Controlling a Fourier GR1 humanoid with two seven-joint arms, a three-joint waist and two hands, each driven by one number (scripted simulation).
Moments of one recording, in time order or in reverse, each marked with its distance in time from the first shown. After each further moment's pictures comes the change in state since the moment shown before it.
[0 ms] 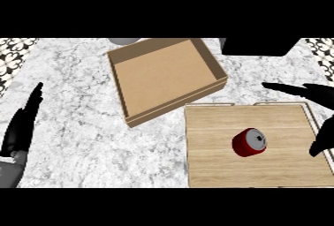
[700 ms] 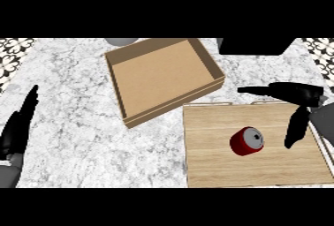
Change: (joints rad) left arm 0.029 -0.035 0.078 -0.004 -0.056 -0.048 -0.005; right arm -0.103 0.167 0.025 0.061 0.228 0.091 0.095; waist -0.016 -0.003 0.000
